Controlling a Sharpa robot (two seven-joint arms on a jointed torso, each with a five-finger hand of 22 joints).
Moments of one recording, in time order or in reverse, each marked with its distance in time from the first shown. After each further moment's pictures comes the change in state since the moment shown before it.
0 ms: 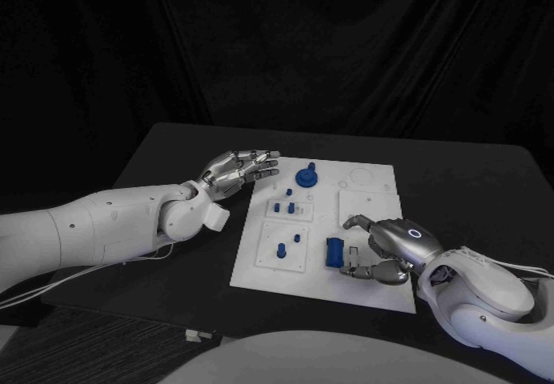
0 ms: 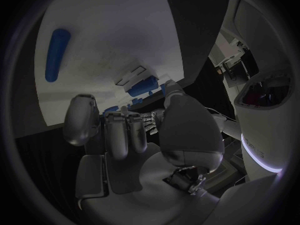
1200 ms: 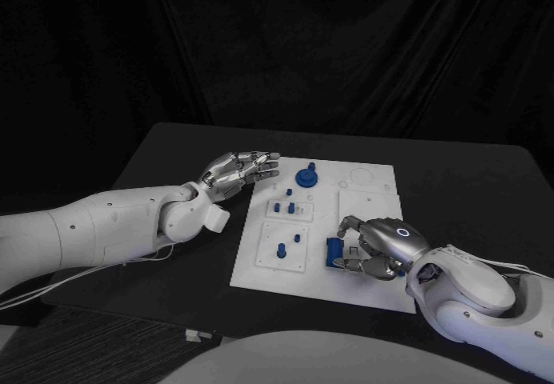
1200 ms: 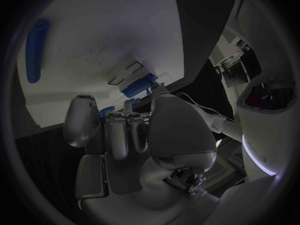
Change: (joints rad) left arm -0.005 0.000 0.000 0.000 0.000 0.005 0.000; left_hand 0.004 0.004 0.003 -0.003 0.000 0.000 0.000 0.000 0.000 0.000 0.000 0.000 0.000 0.000 0.000 0.000 0.000 0.000 0.000 0.000 0.000 0.000; right arm -0.011 0.057 0.002 -0.040 -0.004 -0.006 0.000; right_hand 0.196 0.073 0.028 -0.016 -0.095 0.060 -0.019 0.295 0.094 0.000 -0.007 0.000 0.000 0.004 -0.004 0.004 0.000 0.000 0.009 -0.009 0.019 0.001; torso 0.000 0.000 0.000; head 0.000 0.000
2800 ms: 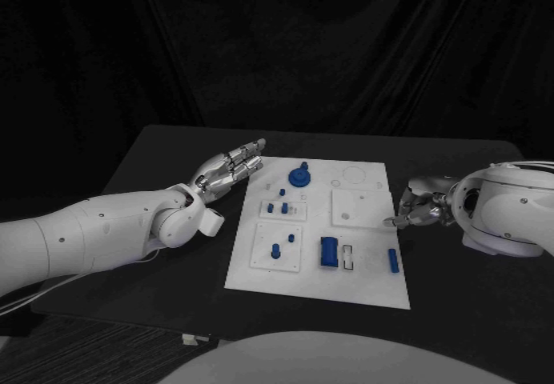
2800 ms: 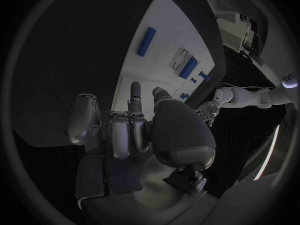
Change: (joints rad) left arm -0.001 -0.002 0.000 0.006 -0.180 -0.201 0.030; left_hand -0.245 -0.032 -0.235 0.024 -0.358 -0.419 -0.210 -0.098 -0.035 -0.139 -0.226 -0.195 -0.021 -0.134 -0.220 -0.221 -0.036 0.087 -0.128 -0.113 -0.049 -0.152; right arm 0.320 -0.078 -0.002 -0.077 0.494 0.524 -0.271; right_hand -0.132 0.096 -0.038 -0.009 0.127 0.837 -0.075 -0.560 -0.090 -0.002 -0.056 0.000 0.001 -0.003 -0.047 0.000 0.000 0.000 -0.010 -0.035 -0.023 0.000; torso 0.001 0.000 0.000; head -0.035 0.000
